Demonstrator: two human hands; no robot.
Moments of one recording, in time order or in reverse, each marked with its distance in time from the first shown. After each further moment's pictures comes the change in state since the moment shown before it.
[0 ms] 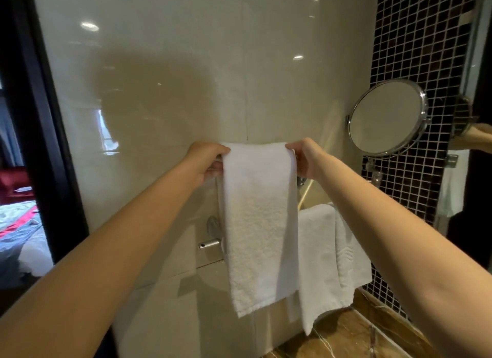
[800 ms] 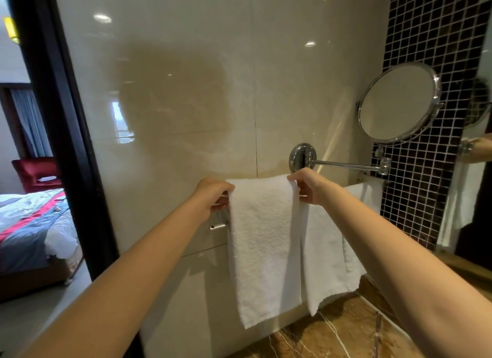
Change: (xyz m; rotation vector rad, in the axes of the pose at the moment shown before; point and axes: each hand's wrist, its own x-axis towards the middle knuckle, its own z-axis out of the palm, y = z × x) left_hand -0.039 -0.077 -0.006 0.100 0.033 -0.179; right_hand -0.021 0.080 -0.009 -0.182 0.034 0.175
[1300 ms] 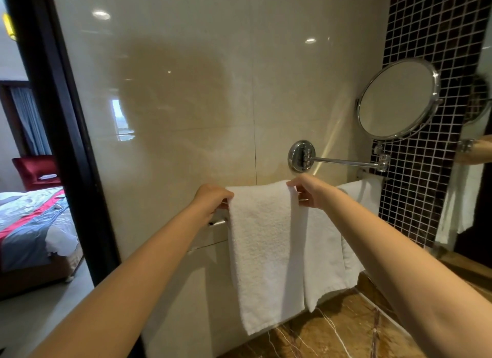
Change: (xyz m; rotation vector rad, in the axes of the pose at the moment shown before) left_hand -0.004 -0.015 0.003 0.124 0.023 0.044; right_hand -0.008 0.014 -0.001 -0.085 0.012 -0.014
